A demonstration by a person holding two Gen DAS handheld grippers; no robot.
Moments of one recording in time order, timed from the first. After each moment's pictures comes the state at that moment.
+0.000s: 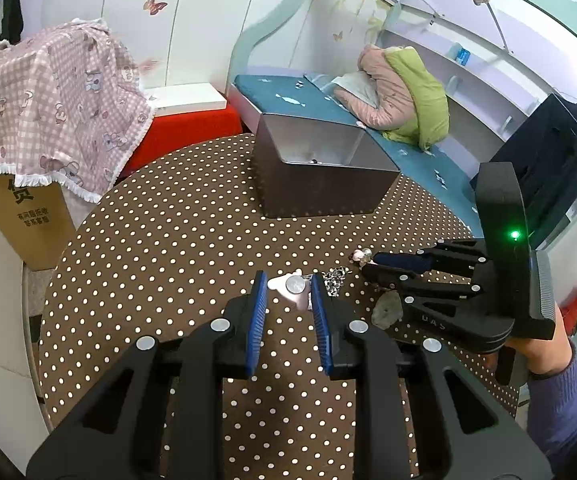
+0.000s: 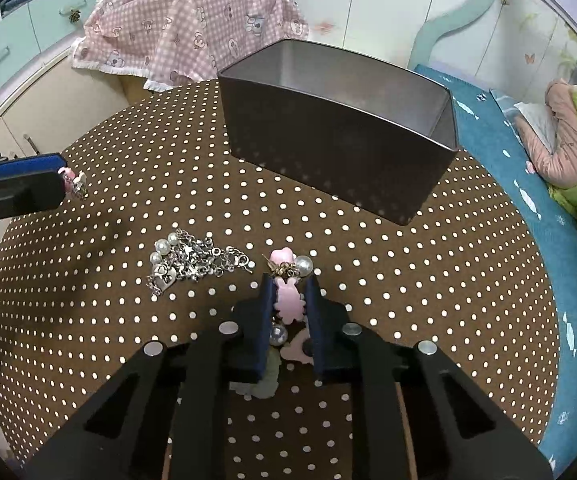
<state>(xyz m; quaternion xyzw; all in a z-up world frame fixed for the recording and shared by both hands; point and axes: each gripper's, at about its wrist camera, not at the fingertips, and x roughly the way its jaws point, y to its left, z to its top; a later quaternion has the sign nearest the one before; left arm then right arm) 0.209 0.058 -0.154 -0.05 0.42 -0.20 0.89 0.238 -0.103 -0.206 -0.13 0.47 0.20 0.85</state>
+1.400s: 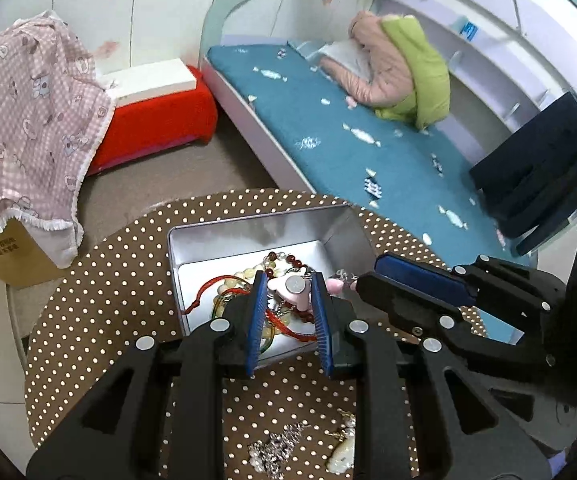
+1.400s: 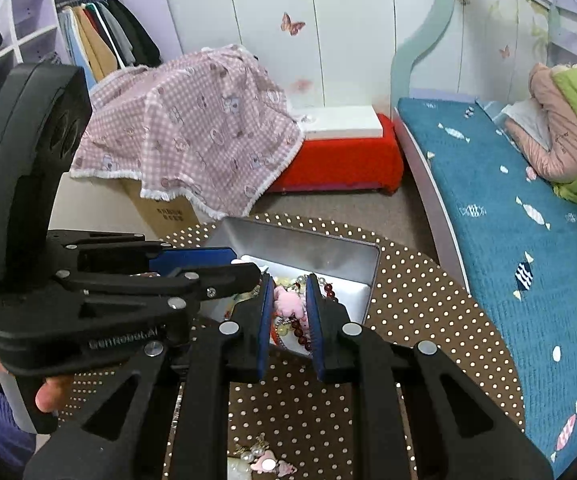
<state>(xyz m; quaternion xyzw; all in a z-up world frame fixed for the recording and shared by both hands) 0.381 -0.040 -0.136 -0.03 0.49 -0.22 0.84 0.321 -0.136 -0.126 0.00 0.41 0.21 0.89</state>
